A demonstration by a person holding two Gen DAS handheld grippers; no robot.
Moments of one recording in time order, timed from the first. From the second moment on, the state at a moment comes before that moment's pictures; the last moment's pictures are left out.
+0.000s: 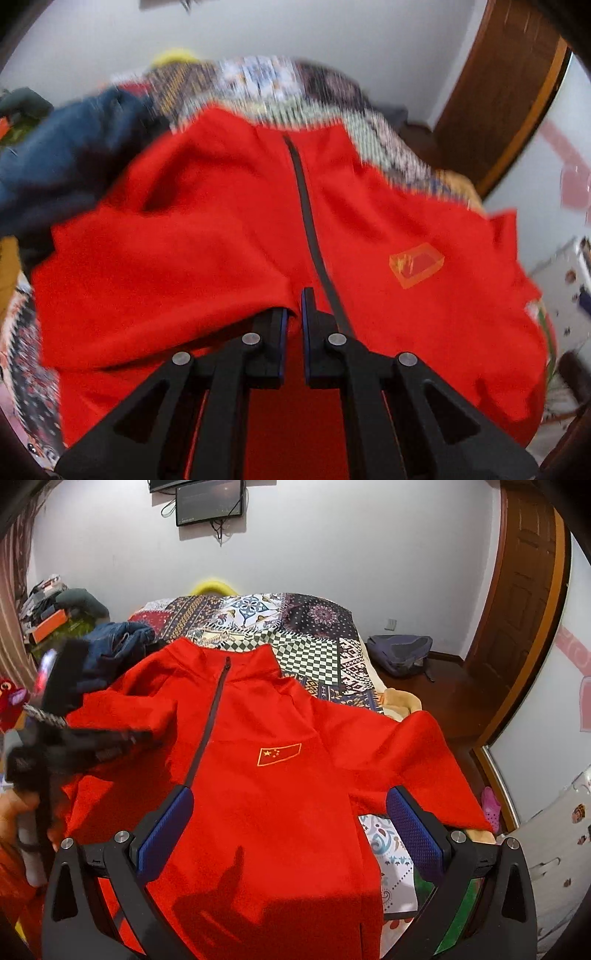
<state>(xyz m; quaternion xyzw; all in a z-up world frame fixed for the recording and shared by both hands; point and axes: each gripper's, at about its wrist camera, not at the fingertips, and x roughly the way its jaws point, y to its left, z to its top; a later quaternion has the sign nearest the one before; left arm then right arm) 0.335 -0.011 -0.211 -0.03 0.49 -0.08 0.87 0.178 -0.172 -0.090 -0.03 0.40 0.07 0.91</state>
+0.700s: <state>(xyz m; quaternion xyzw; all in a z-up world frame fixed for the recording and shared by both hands) 0.238 0.105 -0.142 -0.03 0.41 -0.01 0.91 0.186 -0.087 -0.051 -0.12 0.35 0.15 0.92</state>
